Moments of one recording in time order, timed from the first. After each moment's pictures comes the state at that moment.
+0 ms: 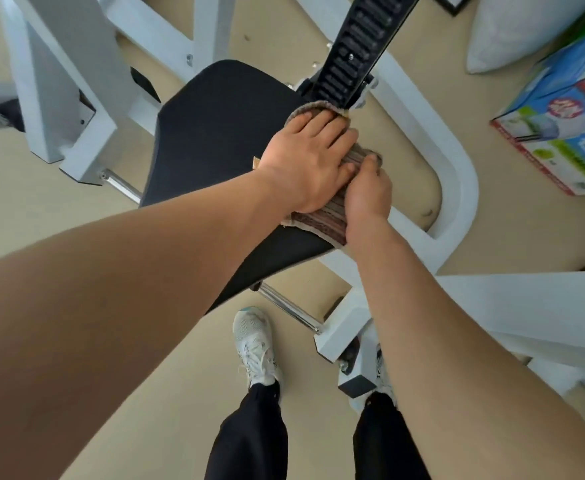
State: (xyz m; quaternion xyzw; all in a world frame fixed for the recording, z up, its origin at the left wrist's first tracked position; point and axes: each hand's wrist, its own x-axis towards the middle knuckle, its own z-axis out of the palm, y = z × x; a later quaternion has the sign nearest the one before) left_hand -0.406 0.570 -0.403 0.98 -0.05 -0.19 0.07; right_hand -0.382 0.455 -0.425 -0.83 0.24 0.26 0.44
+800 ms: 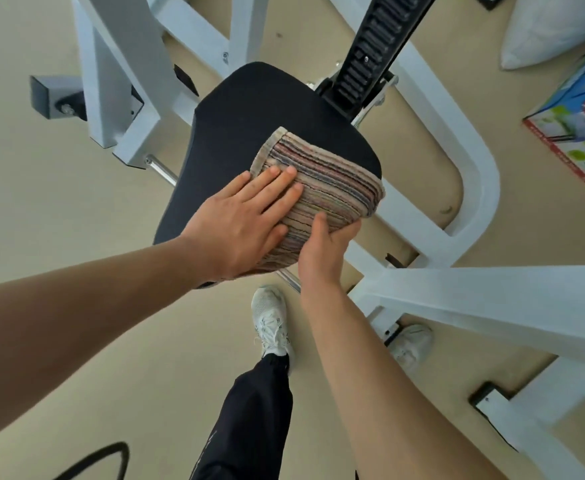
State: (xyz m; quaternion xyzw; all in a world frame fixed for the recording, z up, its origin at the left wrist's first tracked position) left_hand -0.543 0.600 -0.350 0.97 -0.05 -0.25 0.06; right_hand -0.500 0.459 -0.368 -0.66 0.32 0.31 0.60
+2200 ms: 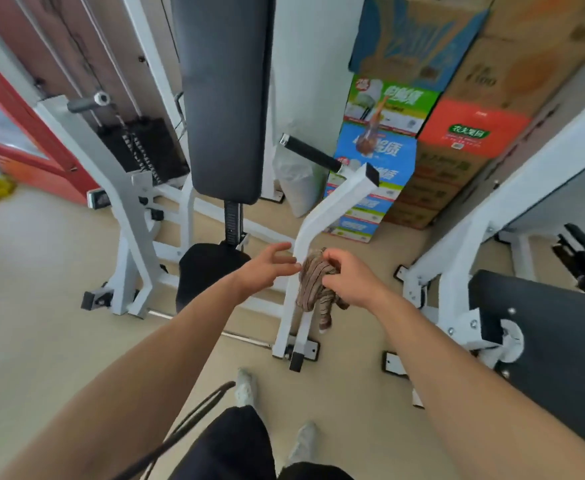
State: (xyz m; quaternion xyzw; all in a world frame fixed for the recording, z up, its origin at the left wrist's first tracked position) left_hand -0.664 0.345 0.174 0.75 0.10 -0.31 0.58; right_hand -0.657 0.141 0.205 -0.87 -0.07 0.24 0.43
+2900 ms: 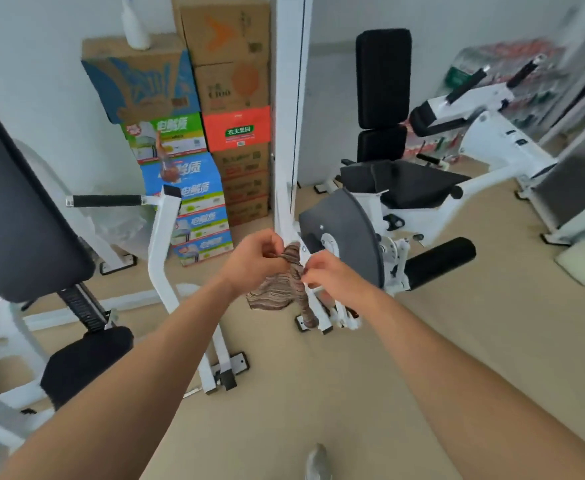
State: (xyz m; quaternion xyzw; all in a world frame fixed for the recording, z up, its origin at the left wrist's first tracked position) left_hand -0.779 0.107 0.289 0.79 -0.29 -0.24 0.48; right_hand -0.896 -0.047 0.288 -0.78 0.25 0.11 0.56
